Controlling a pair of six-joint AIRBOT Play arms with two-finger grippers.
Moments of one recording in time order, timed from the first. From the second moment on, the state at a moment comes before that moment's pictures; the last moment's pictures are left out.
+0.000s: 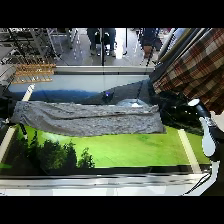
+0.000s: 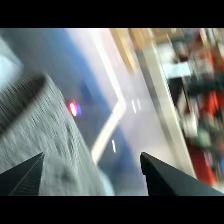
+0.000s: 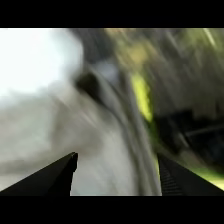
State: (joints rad) left arm 0.68 -1.87 1.54 0.26 -0.73 -1.11; right arm -0.37 -1.90 1.61 -0.94 1.08 1.40
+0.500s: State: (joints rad) left arm 0.69 -1.86 1.55 0.53 -1.35 -0.99; right arm -0.41 -1.99 1.55 -0.79 1.25 1.22
